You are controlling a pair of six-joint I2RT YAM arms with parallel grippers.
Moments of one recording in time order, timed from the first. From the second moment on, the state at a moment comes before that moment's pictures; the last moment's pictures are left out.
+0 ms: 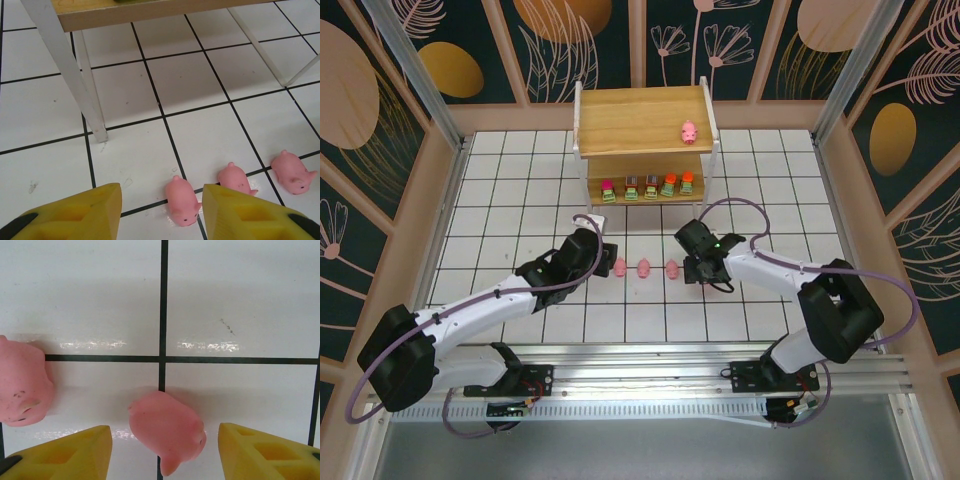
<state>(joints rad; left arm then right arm) -0.82 1.21 0.69 -0.16 -0.33 -0.43 0.70 1.48 0.83 -0.65 0.23 0.58</state>
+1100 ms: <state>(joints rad) -0.81 1.18 0.66 -0.15 -0.32 -0.42 0.75 1.51 0.80 -0.63 0.21 0.67</state>
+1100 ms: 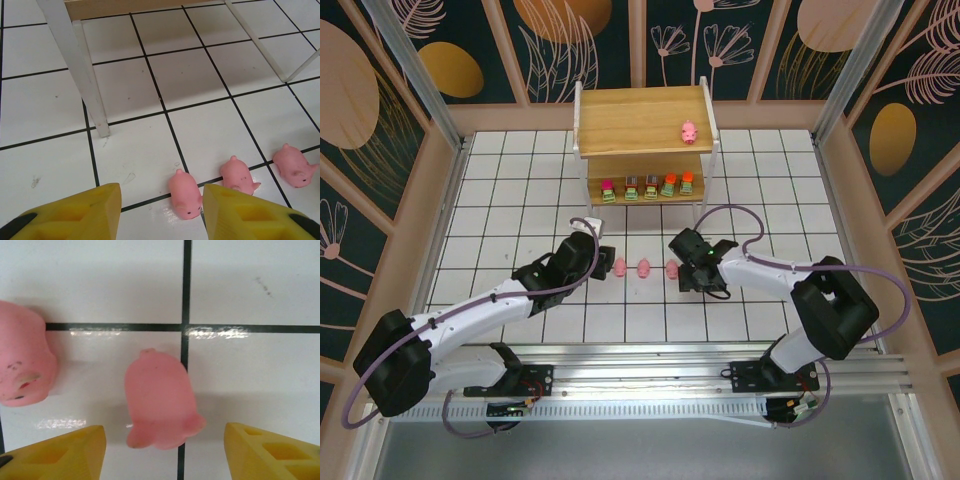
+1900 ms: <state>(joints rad) -0.81 1.18 0.66 -0.14 -0.30 -0.42 0.74 1.51 0.77 -0.56 0.24 0.65</state>
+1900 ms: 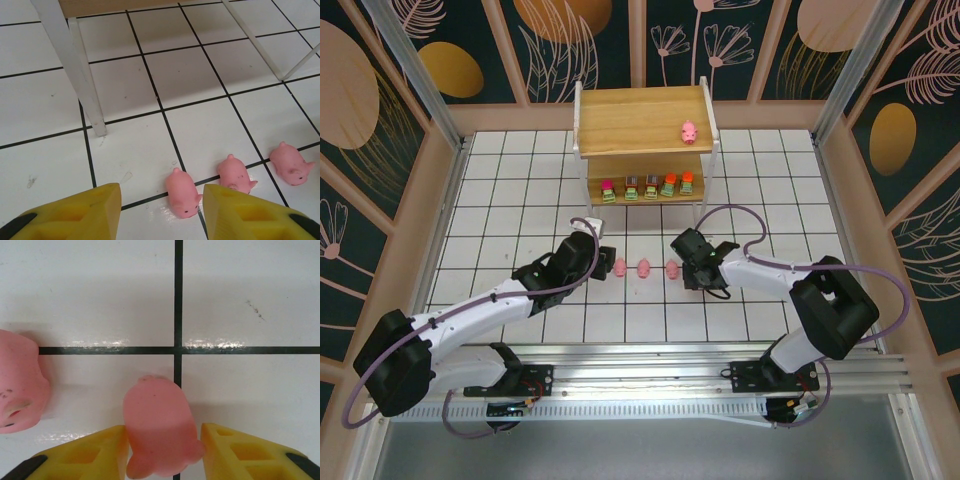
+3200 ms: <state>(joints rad) -0.81 1.19 0.62 -0.06 -0.32 -0.39 0.91 1.49 1.81 -1.04 0.56 0.62</state>
